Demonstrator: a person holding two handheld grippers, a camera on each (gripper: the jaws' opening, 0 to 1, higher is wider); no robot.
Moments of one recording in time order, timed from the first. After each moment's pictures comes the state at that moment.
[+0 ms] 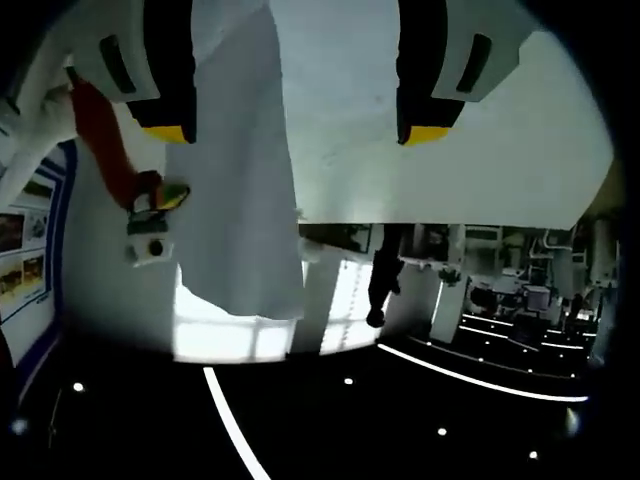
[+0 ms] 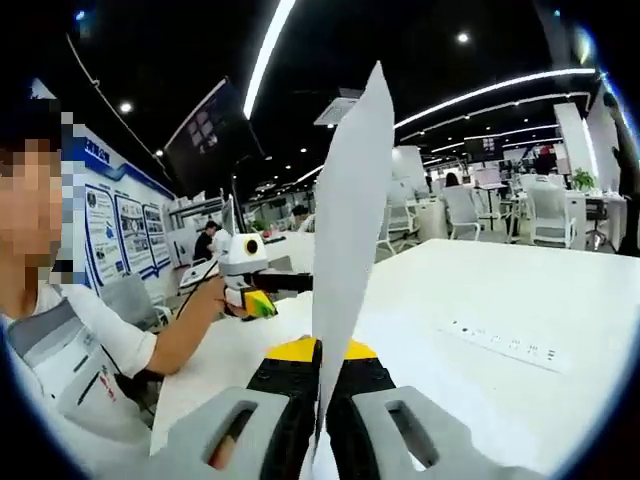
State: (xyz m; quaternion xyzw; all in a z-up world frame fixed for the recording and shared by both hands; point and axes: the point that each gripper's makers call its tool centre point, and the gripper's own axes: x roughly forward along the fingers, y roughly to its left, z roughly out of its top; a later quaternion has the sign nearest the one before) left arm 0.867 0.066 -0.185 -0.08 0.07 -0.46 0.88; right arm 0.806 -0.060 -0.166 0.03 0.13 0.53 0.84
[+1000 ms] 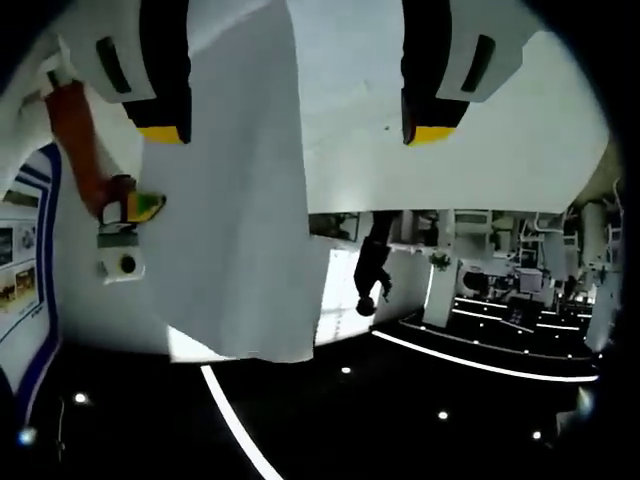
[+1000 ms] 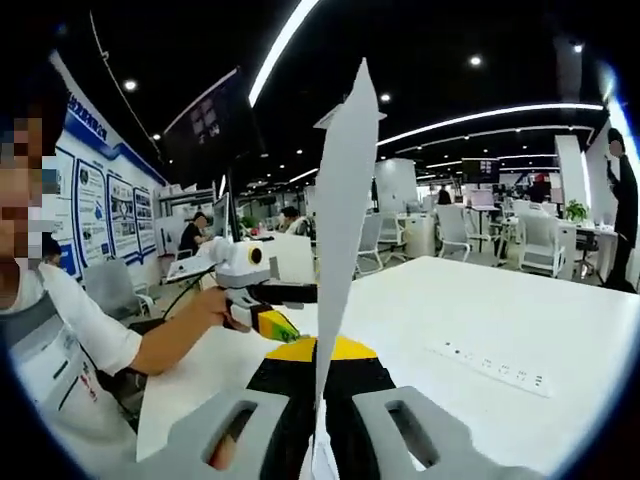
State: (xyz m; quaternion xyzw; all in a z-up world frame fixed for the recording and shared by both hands) left arm 0.881 0.060 -0.182 -0.07 0.04 -0.44 0.89; right arm 0.793 -0.033 -0.146 0.00 0.10 0.54 0.84
